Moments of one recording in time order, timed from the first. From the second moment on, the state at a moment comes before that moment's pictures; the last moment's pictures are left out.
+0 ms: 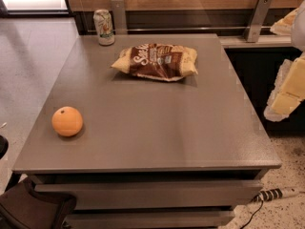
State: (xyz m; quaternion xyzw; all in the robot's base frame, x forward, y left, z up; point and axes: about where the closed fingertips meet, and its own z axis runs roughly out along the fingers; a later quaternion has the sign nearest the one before) arm 0.440 -0.220 0.995 -0.58 0.79 -0.04 0.19
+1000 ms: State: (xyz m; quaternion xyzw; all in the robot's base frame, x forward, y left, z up) arm 0.445 -0.214 0.996 -0.58 0.79 -0.04 0.21
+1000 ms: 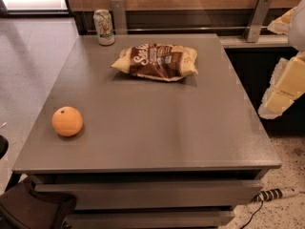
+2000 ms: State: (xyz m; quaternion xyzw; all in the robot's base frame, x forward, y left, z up) arm 0.476 -0.112 0.944 -0.57 0.69 0.11 0.43
